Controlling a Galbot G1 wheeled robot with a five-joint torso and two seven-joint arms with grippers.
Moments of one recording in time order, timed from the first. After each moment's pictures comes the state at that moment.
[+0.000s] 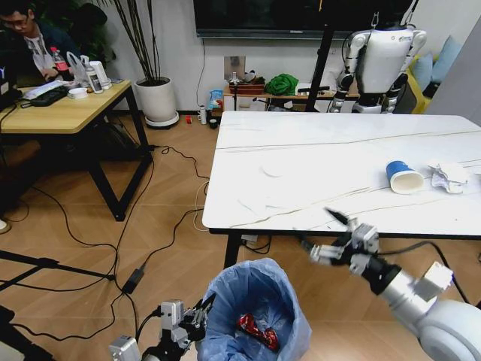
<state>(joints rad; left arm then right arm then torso) 1.93 -1.13 -0.41 -2.37 -0.69 0.28 -0.01 -1.69 0.62 0.63 2.31 0.77 0.08 -0.05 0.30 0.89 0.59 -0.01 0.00</state>
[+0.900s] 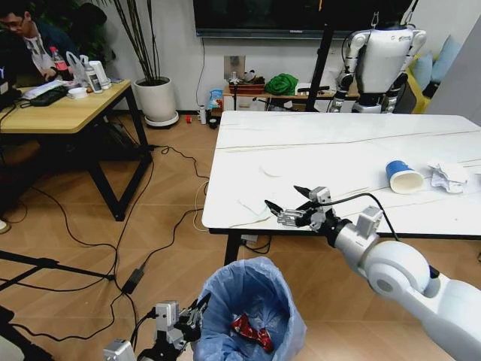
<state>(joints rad) 1.97 -1.19 -0.44 -2.38 -0.65 0.28 0.01 -0.97 0.65 0.06 2.12 0.94 -0.24 0.12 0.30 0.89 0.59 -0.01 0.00</state>
